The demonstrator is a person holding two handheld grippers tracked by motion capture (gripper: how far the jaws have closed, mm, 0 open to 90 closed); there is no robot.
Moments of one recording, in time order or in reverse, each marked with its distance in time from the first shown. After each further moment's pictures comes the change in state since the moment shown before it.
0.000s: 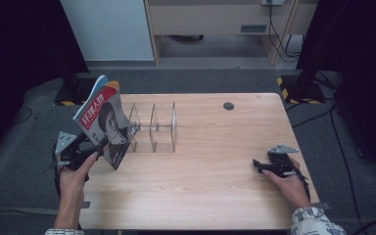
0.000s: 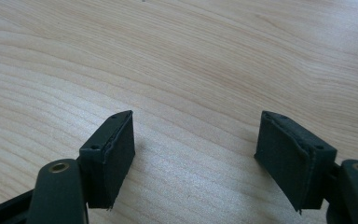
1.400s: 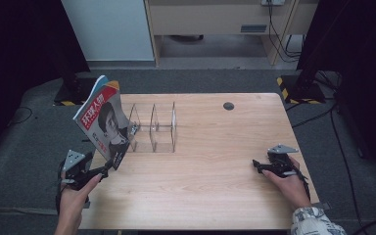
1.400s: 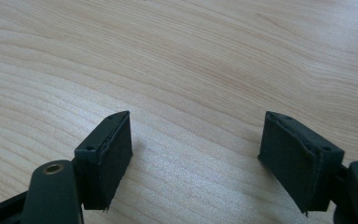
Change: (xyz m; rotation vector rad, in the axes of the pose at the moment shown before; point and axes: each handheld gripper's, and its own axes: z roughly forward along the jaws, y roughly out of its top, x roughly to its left) left arm -0.013 -0.046 -0.020 0.168 -0.044 0.017; right arm 0.000 0.000 0.000 0.005 0.004 -0.003
